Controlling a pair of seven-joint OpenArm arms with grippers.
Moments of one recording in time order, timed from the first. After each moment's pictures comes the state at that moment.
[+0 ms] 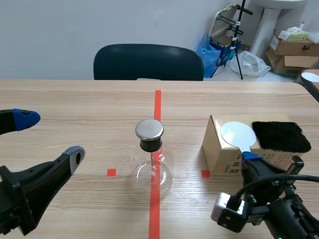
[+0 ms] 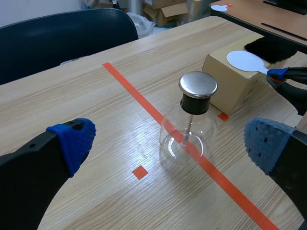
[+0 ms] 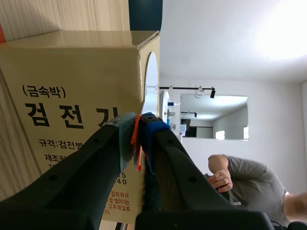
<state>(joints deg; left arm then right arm) 47.5 -32.6 -8.9 119.5 -21.3 -26.8 -9.6 -26.0 14.5 -6.5 74.9 -75.6 -37.5 13.0</state>
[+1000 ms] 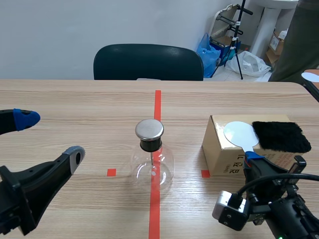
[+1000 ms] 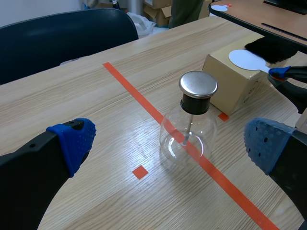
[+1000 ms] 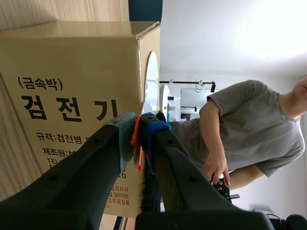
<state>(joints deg) 47.5 -32.6 -8.9 119.5 -21.3 -26.8 -9.6 -26.0 14.5 -6.5 74.9 -75.6 -37.5 11.1</state>
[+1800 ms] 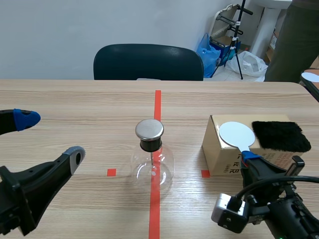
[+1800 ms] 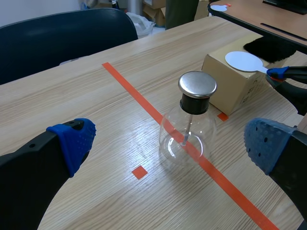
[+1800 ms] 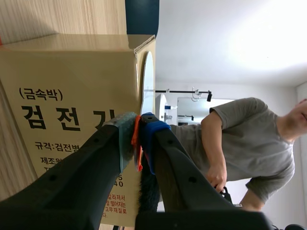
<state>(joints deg) 47.5 -32.6 -8.9 119.5 -21.3 -26.9 -9.6 -26.0 14.7 -5.9 75.0 -76.0 -38.5 14.0</state>
